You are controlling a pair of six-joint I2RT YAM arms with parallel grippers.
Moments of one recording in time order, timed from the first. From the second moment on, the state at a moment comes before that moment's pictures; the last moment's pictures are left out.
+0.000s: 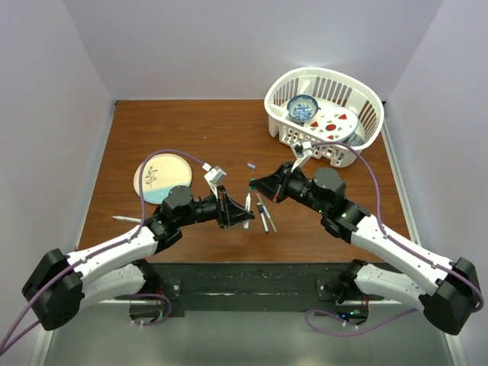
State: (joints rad) left arm -0.77 1.02 0.46 0.45 0.49 -0.69; right arm 0.75 0.99 0.71 0.19 -0.18 0.70
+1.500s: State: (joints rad) left arm -0.77 1.02 0.46 0.45 0.49 -0.69; right arm 0.75 1.00 0.73 0.17 -0.24 0.69
